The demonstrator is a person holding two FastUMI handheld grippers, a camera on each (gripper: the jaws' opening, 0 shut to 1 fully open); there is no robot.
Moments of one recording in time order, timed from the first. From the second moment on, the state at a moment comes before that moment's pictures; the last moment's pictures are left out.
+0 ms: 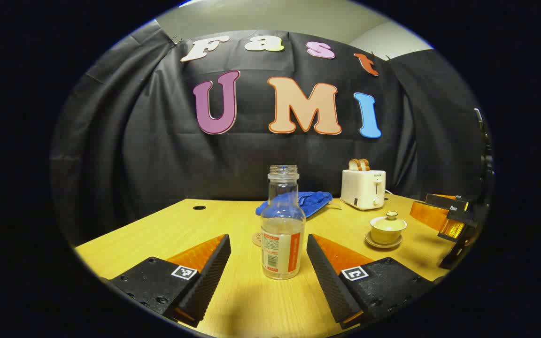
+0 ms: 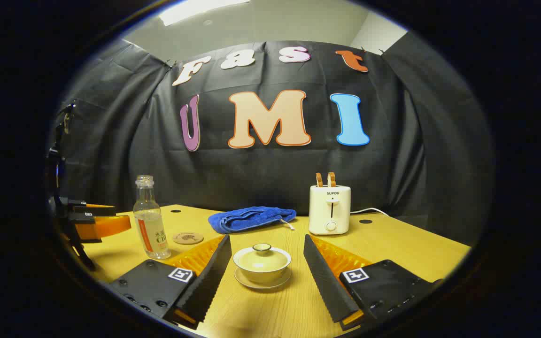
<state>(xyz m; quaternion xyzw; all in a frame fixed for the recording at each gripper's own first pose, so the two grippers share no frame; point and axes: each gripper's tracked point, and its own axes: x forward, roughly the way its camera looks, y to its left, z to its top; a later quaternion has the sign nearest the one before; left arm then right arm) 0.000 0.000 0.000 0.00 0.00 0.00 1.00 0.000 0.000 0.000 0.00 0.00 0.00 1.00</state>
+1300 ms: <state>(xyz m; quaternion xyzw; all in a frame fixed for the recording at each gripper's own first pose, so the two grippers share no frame) 0.011 0.005 -0.002 0.01 -0.02 0.02 1.00 0.011 -0.006 -0.009 0.02 0.01 -0.02 1.00</state>
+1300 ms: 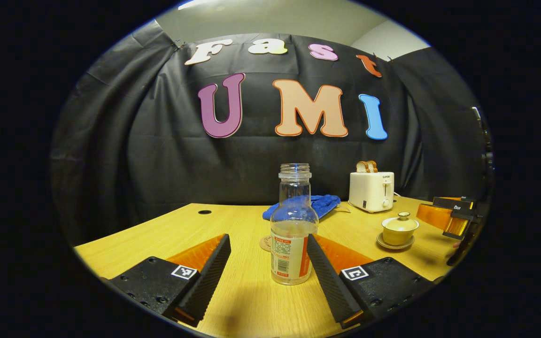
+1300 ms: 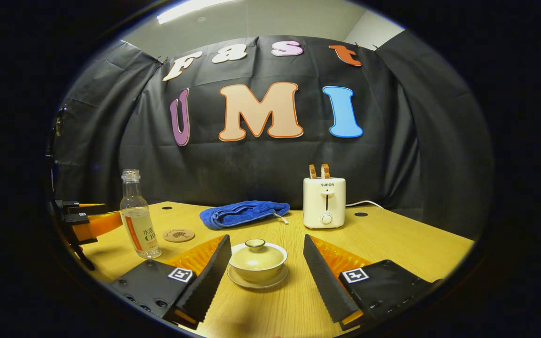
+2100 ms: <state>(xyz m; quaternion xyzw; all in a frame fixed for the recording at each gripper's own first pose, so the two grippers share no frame) 0.011 0.005 -0.004 0.01 -0.02 0.02 1.00 0.066 0.014 -0.029 0.02 0.07 0.01 1.00</state>
